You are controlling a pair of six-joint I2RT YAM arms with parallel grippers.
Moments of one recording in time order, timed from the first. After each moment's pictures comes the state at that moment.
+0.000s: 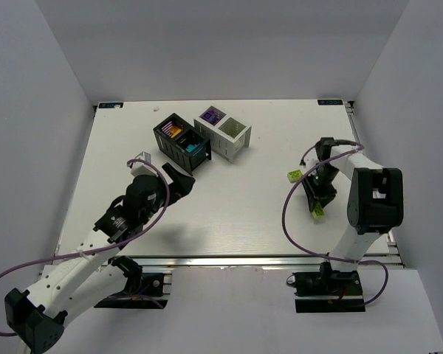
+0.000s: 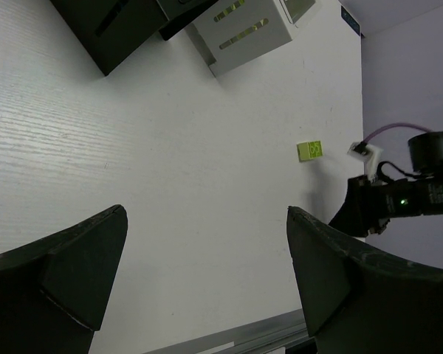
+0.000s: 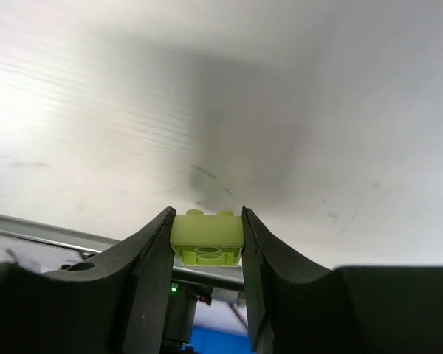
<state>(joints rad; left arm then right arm) -0.63 0.77 0.66 -0.31 -0.26 -0.92 0.04 1.77 1.11 -1.03 -0.07 -0.26</state>
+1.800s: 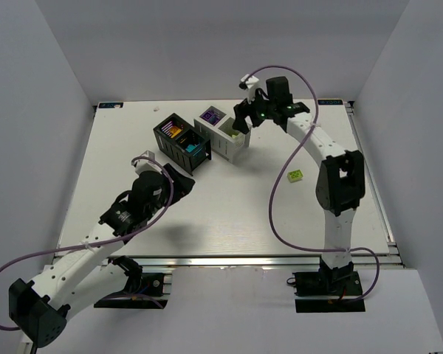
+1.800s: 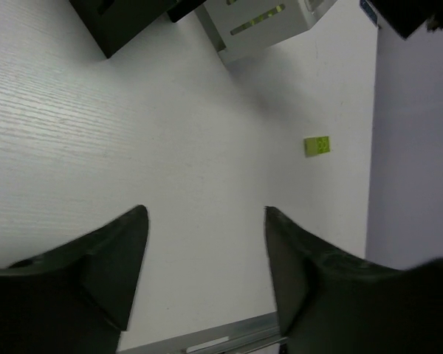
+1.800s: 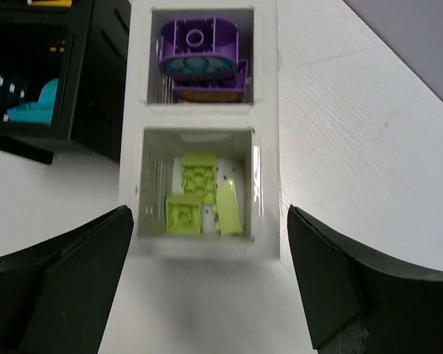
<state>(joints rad) -0.63 0.84 0.69 -0.33 -0.24 -0.97 0.39 2.09 1.90 -0.37 -0.50 -0.28</state>
